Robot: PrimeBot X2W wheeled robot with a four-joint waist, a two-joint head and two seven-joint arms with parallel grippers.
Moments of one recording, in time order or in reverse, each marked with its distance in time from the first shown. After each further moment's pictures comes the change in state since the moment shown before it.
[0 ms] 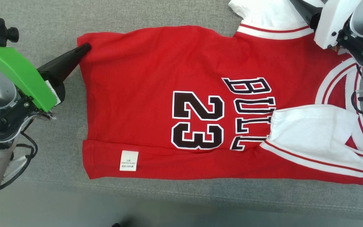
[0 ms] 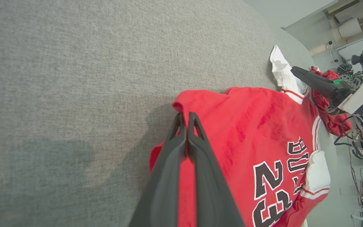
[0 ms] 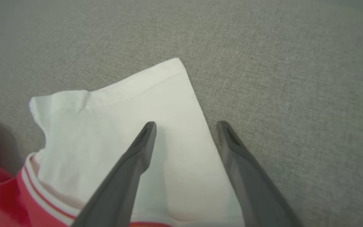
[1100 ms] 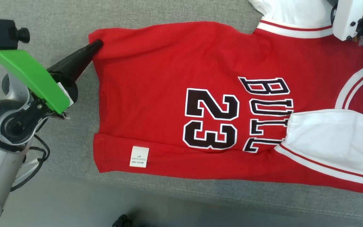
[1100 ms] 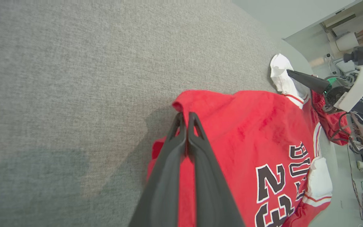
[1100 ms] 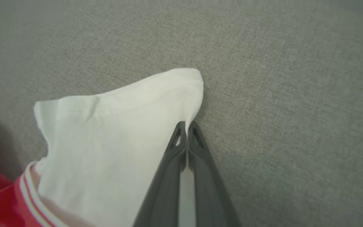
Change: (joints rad) left arm -0.003 -0.018 -0.050 -0.031 -0.015 0.000 -0.089; right arm -0.039 -0.087 0.036 -0.069 0.034 0.004 0.116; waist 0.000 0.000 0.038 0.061
